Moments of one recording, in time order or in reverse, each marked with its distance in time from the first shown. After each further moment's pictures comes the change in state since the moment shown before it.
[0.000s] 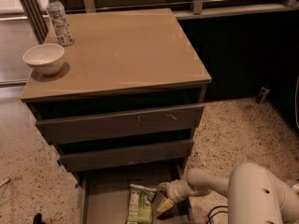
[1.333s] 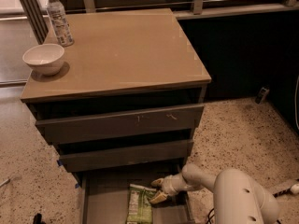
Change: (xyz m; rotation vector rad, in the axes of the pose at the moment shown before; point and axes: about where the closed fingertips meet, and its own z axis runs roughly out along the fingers) arm -0.009 -0.038 0.037 -0.025 -0.088 -0.031
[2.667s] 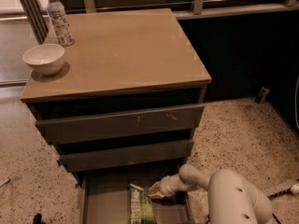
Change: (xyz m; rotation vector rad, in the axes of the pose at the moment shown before) arm -0.002 0.002 0.017 -0.035 -0.015 0.001
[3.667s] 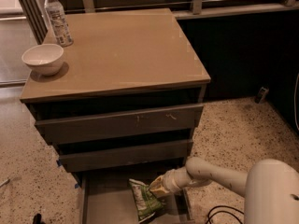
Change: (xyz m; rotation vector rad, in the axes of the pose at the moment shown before) arm -0.094 0.047 -0.090 0.039 -0.008 -0.044
